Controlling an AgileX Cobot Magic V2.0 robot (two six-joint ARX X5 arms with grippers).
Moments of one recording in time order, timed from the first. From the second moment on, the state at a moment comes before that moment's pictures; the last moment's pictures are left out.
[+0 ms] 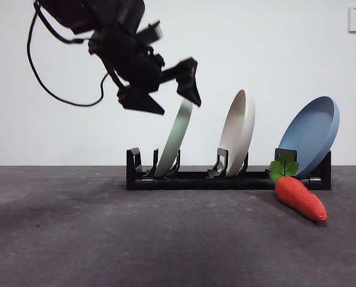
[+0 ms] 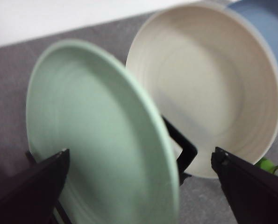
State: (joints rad) left arm -0.47 1.96 1.52 -0.01 0.17 -0.05; right arm 0.11 0.69 0.91 -1.10 -0.47 -0.07
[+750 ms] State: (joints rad) left arm -0.48 1.98 1.52 -0.01 0.28 -0.09; right arm 0.11 0.69 0.91 -1.10 -0.47 -0.07
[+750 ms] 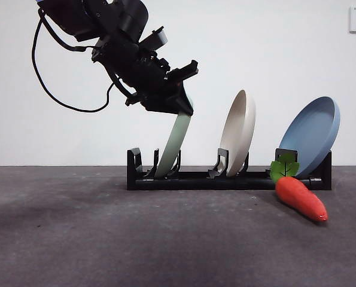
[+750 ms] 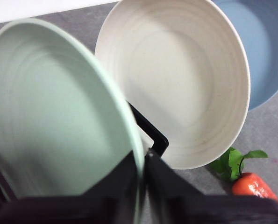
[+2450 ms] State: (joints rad) left arm -0.98 1.42 1.41 -0.91 -0.30 0.32; right arm 0.11 0.69 0.91 -1.10 -0.47 -0.06
